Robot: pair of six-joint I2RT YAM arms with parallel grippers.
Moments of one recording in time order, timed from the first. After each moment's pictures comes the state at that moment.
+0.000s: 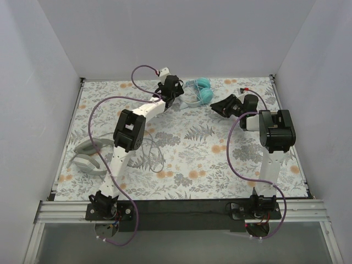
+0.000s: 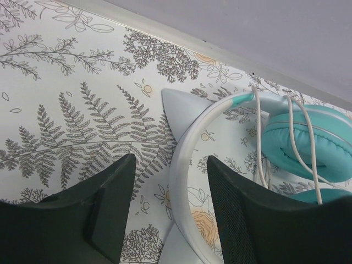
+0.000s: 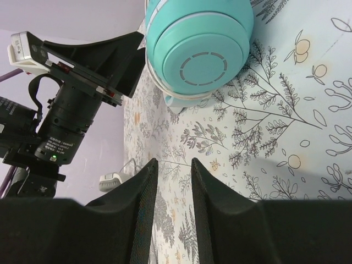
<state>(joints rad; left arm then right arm) -0.49 2.52 2.05 0.02 -0.37 -0.64 0.04 2.13 1.08 0.75 -0.75 1.06</state>
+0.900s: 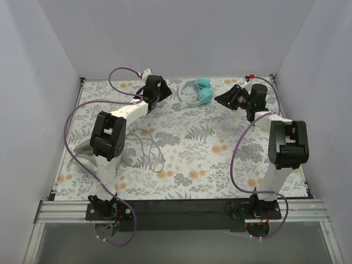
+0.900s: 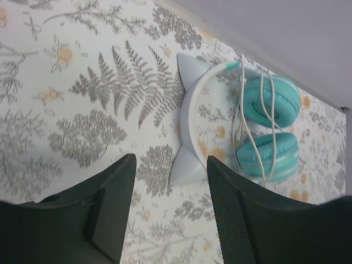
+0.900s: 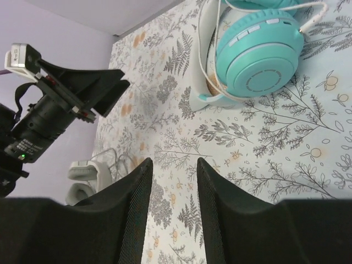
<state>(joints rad) -0.41 2.14 1.61 0.07 -0.20 -0.76 0.03 1.86 1.09 0.45 -0.73 0.80</state>
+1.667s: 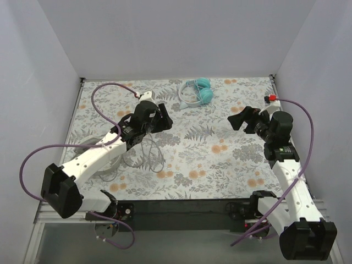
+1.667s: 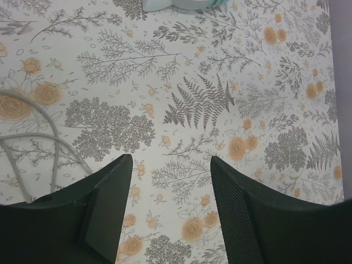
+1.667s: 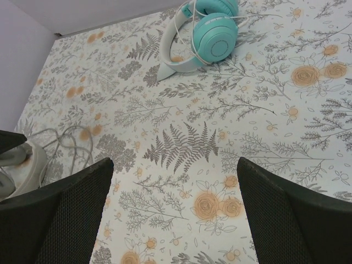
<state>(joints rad) -0.67 1.33 1.08 -0.31 -0.19 -0.70 0.03 0.89 0.71 -0.09 -0.40 0.39</state>
